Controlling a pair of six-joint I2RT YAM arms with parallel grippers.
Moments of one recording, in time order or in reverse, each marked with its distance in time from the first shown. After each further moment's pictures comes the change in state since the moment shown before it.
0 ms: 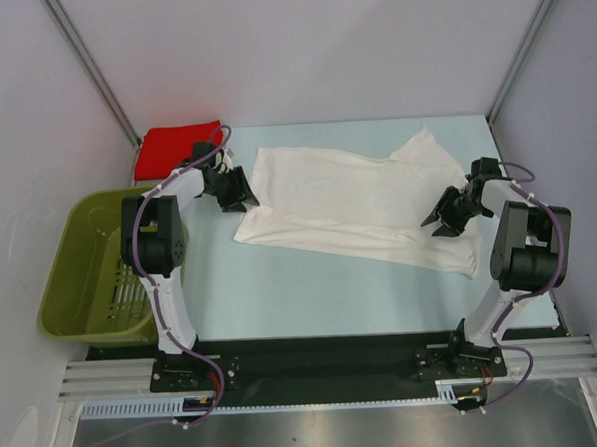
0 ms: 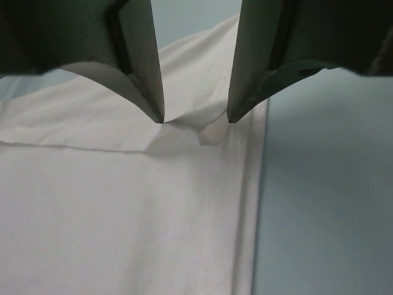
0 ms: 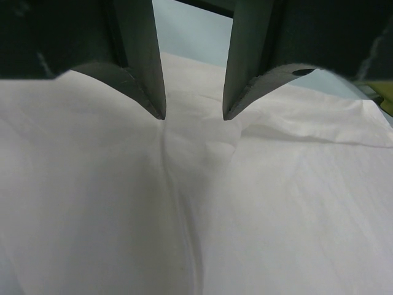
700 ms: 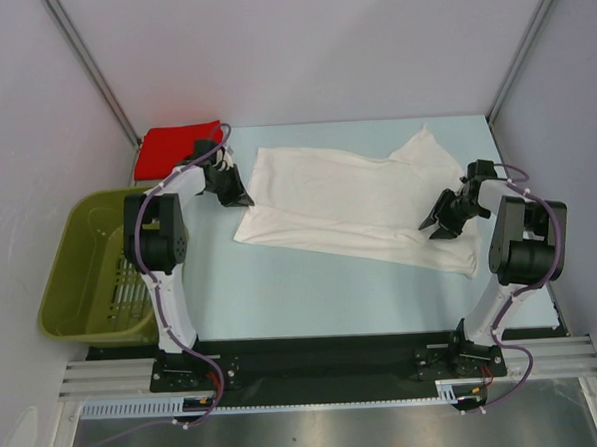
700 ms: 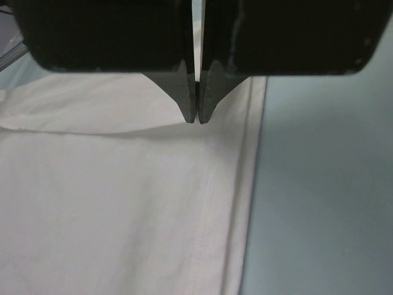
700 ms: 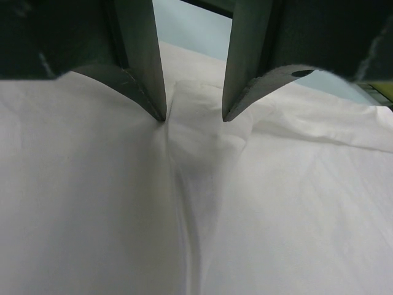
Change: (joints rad) left arm 0.000 0.042 0.053 0.000 -0.013 -0.026; right arm 0.004 0.050 0.004 0.012 -0.013 -0.043
